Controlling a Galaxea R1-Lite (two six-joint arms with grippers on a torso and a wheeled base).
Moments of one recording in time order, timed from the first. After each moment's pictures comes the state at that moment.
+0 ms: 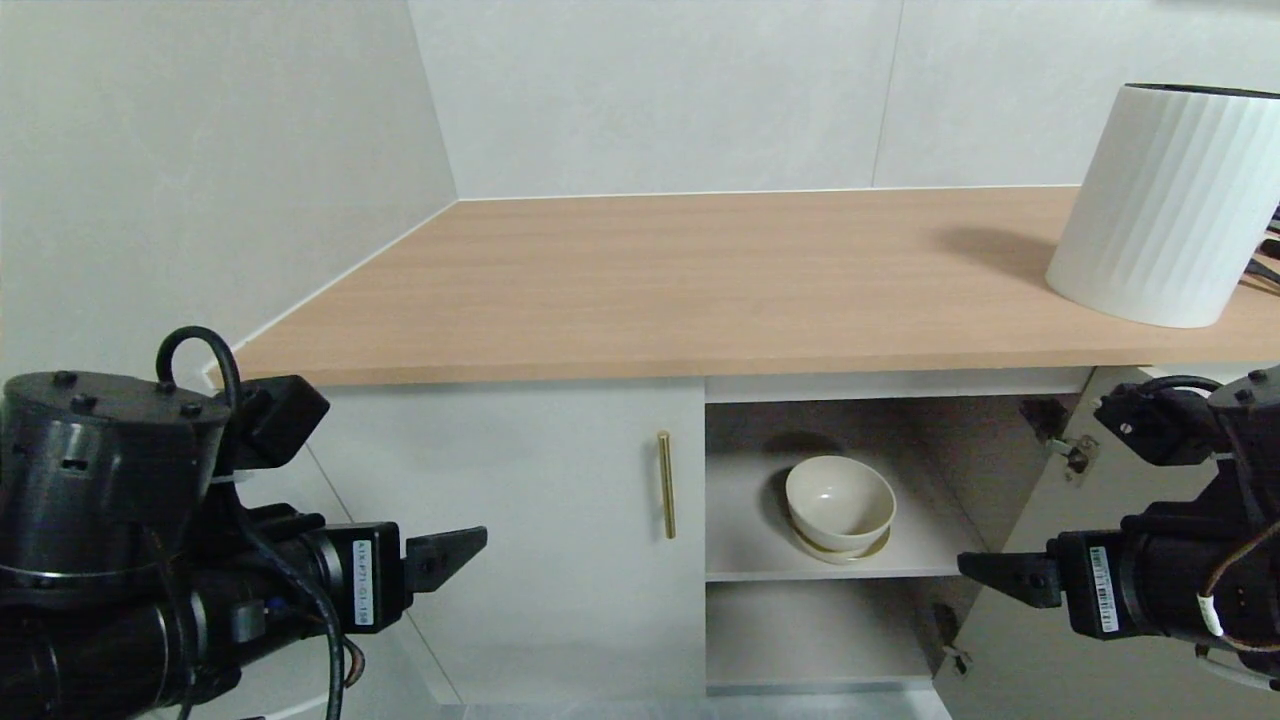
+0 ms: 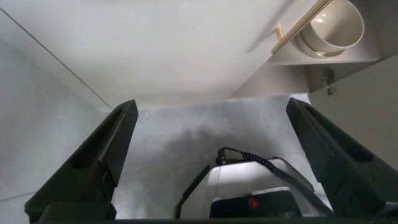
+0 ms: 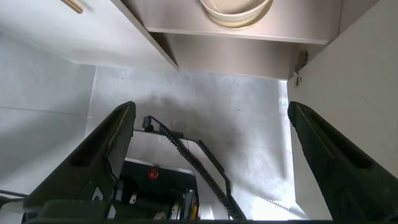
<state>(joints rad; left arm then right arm) -0.56 1.29 -0.69 0.02 0.29 -0.41 0.60 1.31 -0.75 0.15 -0.24 0.39</state>
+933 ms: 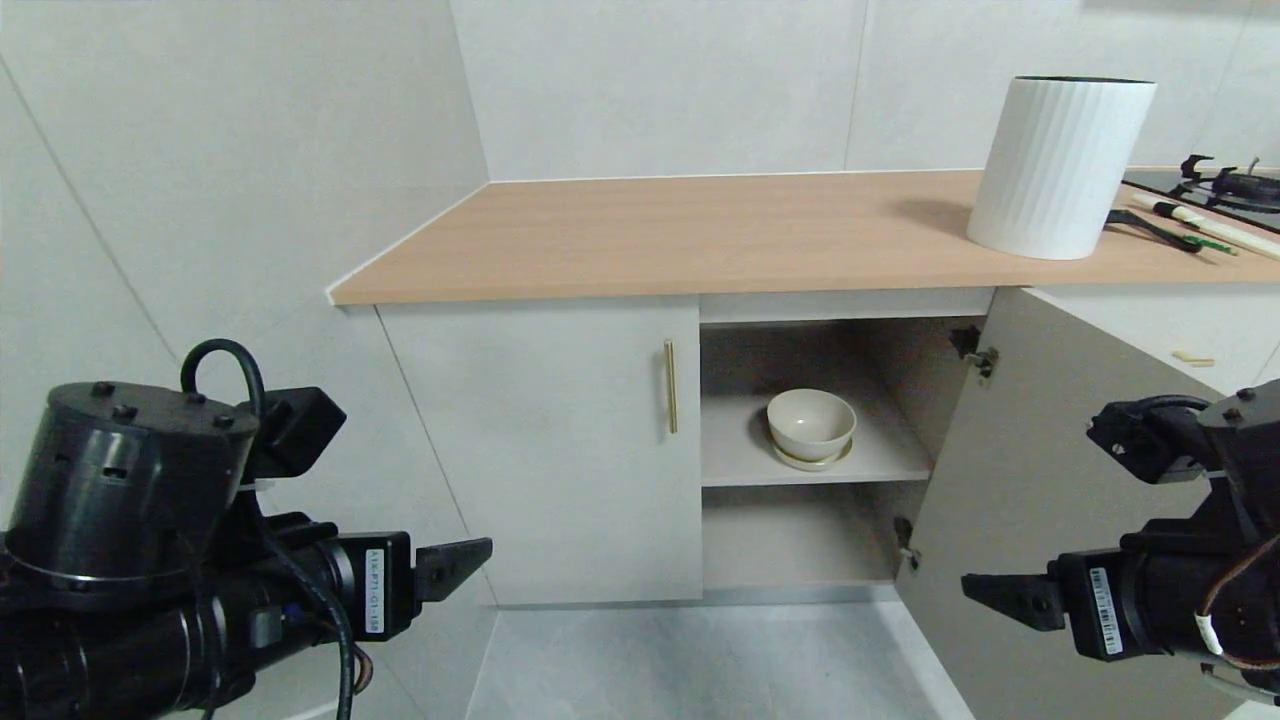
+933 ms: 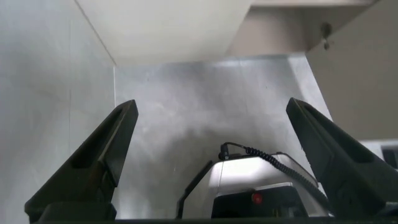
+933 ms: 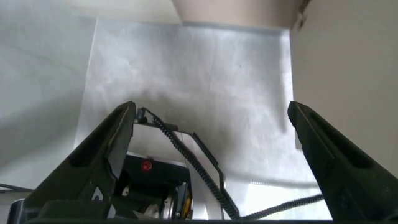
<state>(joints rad) -0.57 1.31 -0.68 0.02 0.29 -0.41 0.61 1.31 -0.73 0.16 -0.24 0.37</state>
